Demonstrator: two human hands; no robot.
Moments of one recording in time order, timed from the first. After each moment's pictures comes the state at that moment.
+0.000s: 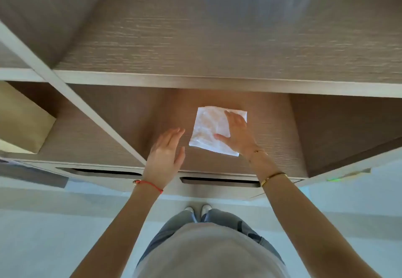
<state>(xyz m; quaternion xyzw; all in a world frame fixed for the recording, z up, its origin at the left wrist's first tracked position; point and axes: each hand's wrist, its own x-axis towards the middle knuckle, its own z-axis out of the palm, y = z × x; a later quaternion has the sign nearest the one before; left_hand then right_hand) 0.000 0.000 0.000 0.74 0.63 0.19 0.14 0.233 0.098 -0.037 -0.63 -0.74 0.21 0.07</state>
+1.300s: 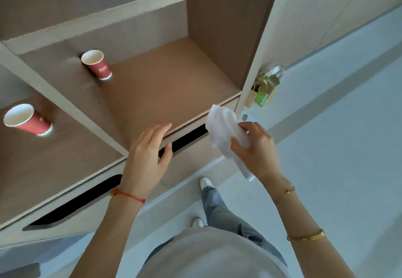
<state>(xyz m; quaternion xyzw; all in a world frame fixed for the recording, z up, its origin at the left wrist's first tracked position) -0.034 -0.096 0.058 0.89 0.35 0.23 0.20 0.199 -0.228 0.037 -0.83 -0.44 0.08 0.34</state>
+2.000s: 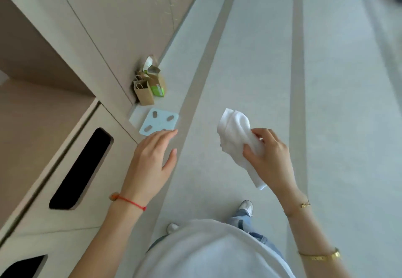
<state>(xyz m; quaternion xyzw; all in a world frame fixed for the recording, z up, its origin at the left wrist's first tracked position) 0.118 -0.311 0.067 0.96 0.00 0.11 0.25 0.196 -0.580 0.049 -0.93 -0.07 -0.04 0.36</state>
